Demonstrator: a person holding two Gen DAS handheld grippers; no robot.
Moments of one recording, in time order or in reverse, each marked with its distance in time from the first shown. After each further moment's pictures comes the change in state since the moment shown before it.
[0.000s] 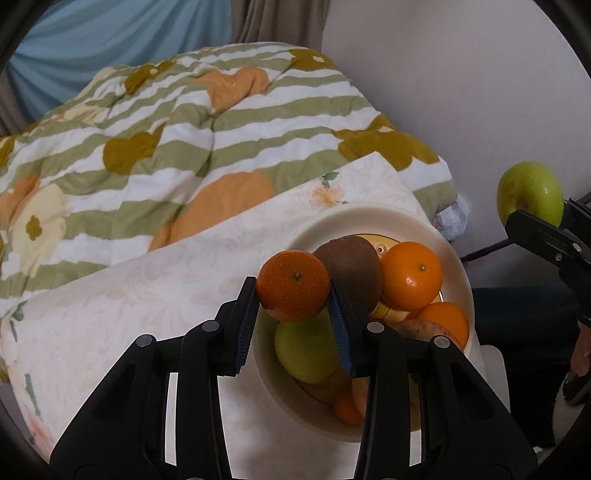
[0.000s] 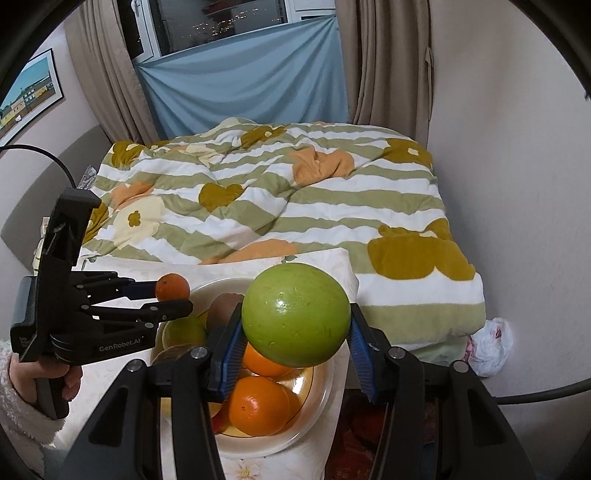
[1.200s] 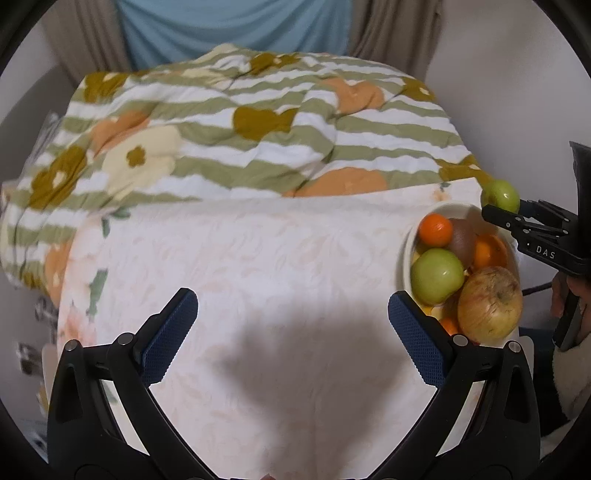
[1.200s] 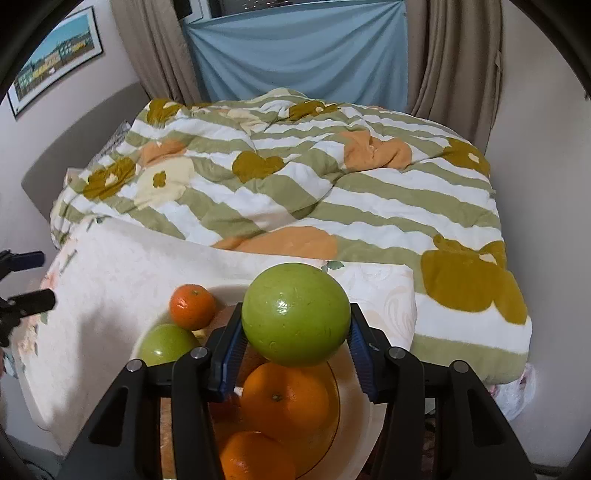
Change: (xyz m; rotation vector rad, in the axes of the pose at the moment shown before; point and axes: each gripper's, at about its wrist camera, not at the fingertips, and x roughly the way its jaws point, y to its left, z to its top) left arm -0.085 0.090 -0.082 -0.304 -0.051 0.255; right arm 0.084 0.022 0.014 -0.204 0.085 0.117
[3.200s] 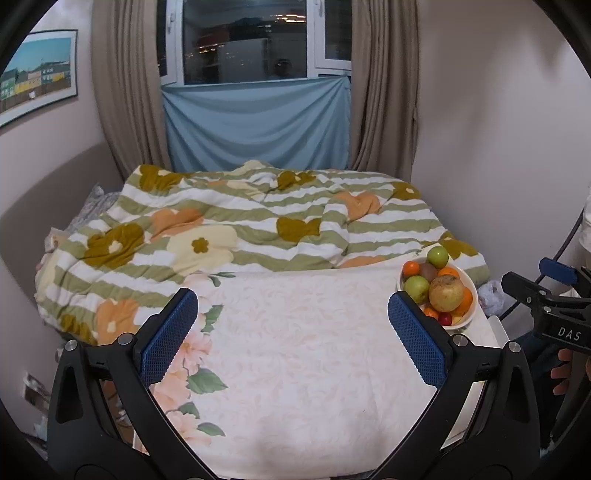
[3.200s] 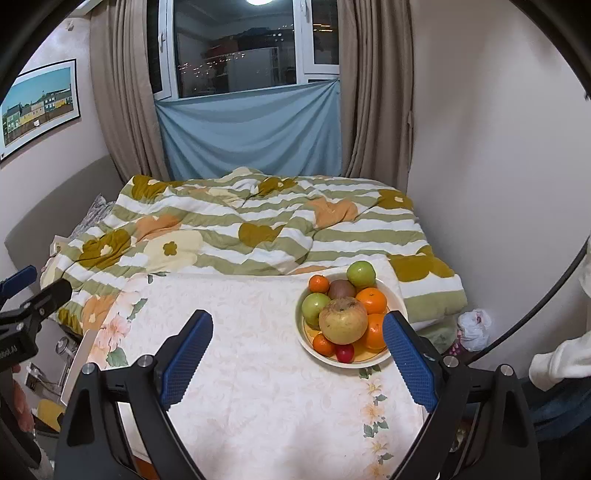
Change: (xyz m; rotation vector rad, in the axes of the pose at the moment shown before) left arm -0.224 0.093 -0.111 0.043 -0.482 0.010; right arm -0.209 0.226 -0.067 0.211 -0.293 -0.278
